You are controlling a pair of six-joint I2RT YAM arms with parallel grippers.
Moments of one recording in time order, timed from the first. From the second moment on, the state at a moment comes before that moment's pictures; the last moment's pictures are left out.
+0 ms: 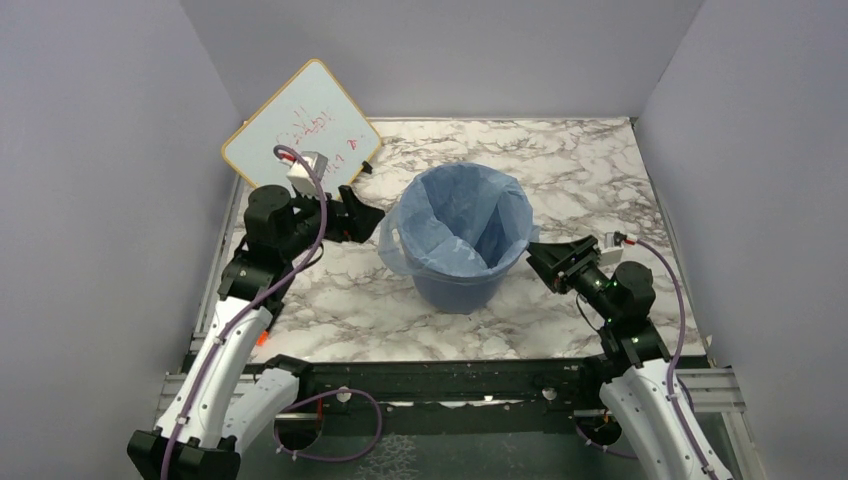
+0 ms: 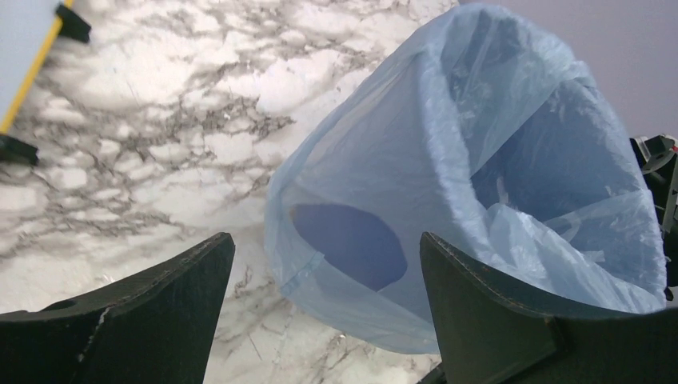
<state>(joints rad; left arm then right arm) -0.26 0.83 0.87 -0.29 0.37 -0.39 0.17 0.42 0.31 -0.03 -0.38 1.31</state>
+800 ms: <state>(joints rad) -0.65 1.46 1.53 -0.52 0.23 0.17 0.17 0.39 0.32 0.00 -0.37 1.38</state>
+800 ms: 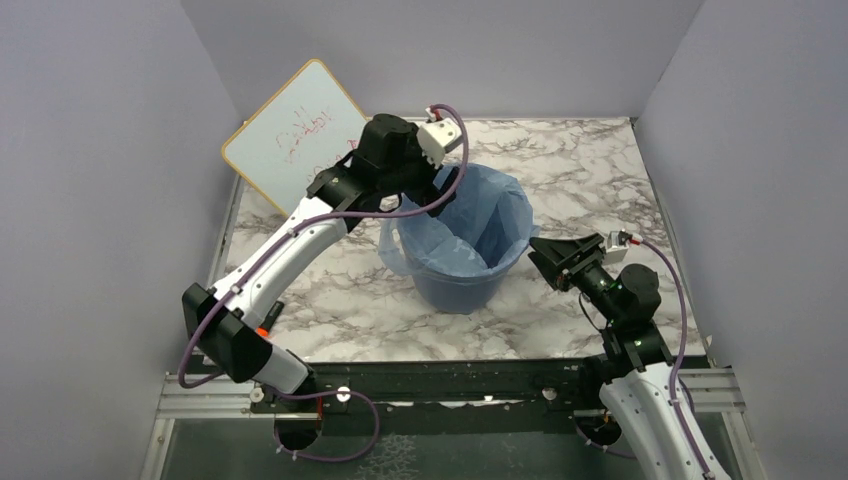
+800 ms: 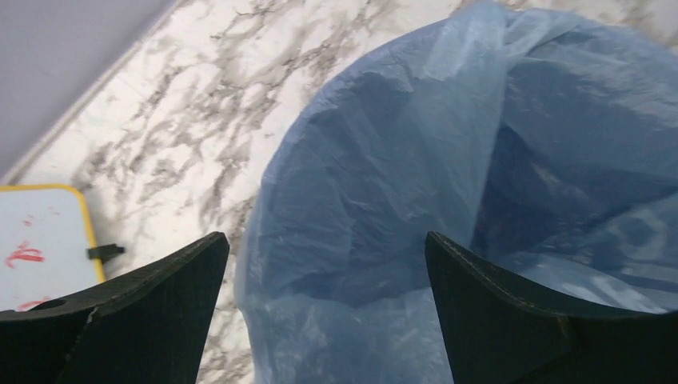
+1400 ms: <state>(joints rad) -0.76 1.65 1.70 -0.50 0.14 0.48 0.17 0.43 0.32 -0.03 -0.36 1.38</state>
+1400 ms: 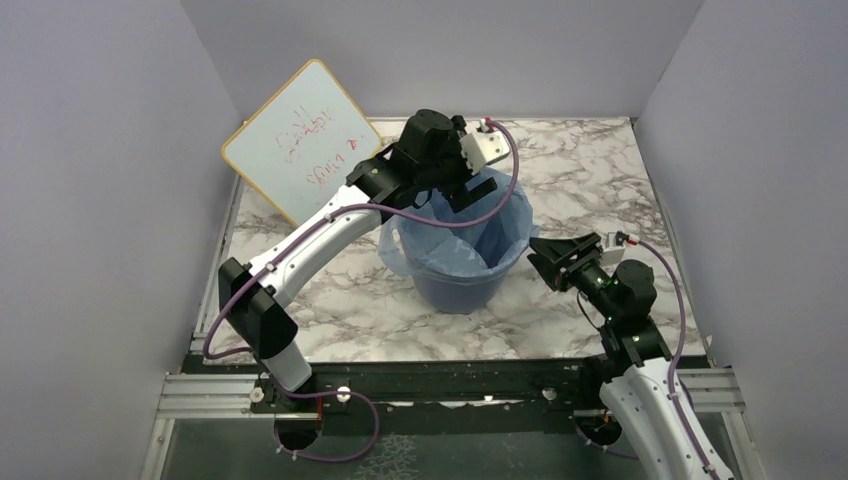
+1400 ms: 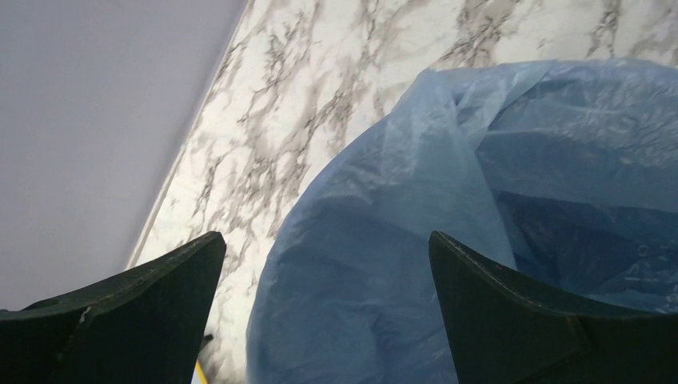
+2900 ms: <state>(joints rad) -0.81 1.76 1.75 -0.51 -0.01 0.58 0.16 0.36 0.38 -0.34 -0.42 1.12</state>
